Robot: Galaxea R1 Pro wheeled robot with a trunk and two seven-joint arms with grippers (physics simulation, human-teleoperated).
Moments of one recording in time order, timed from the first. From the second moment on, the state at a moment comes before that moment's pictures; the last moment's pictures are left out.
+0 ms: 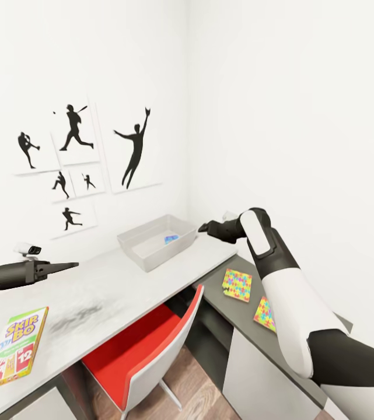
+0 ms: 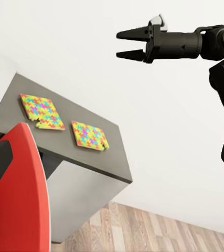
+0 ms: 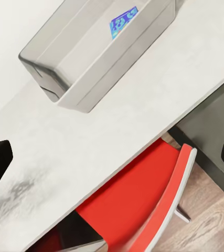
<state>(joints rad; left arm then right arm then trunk) -0.68 0.57 0.18 -1.08 0.25 0.87 -1.57 -1.10 0.14 0.03 -0.91 -0.70 1.04 -0.35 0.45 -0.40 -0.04</state>
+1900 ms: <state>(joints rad) -0.68 0.56 0.18 -1.06 0.24 0.87 -1.57 -1.06 0.14 0.01 -0.91 -0.69 1.04 -0.34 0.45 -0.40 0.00</state>
